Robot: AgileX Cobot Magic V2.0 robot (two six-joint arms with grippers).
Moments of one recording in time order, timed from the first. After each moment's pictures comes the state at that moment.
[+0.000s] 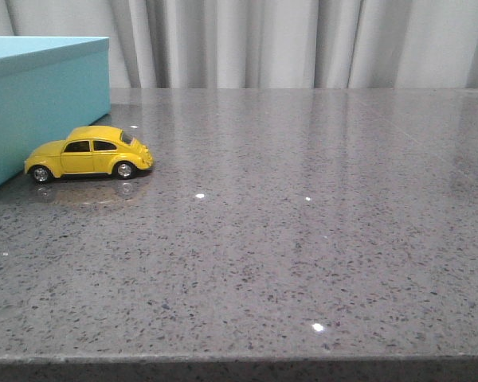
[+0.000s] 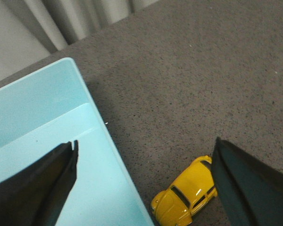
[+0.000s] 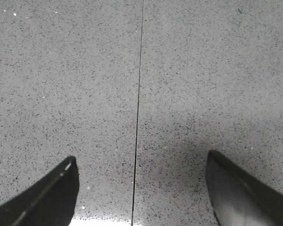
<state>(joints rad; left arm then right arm) -0.35 1.13 -1.14 -0.13 0.62 0.34 0.24 1.14 -1.36 -0.06 1.11 0.26</state>
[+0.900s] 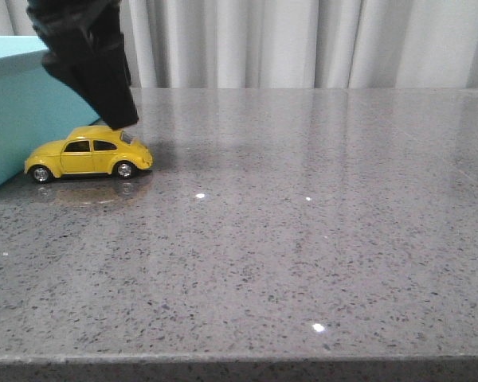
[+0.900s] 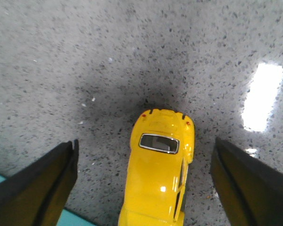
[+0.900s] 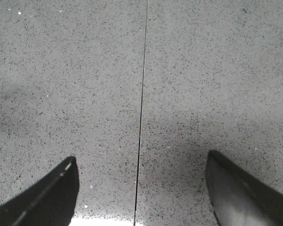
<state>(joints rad) -0.49 1.68 -1.46 -0.07 1.01 0.82 0.24 1.14 -1.36 -0.05 1.11 0.25</state>
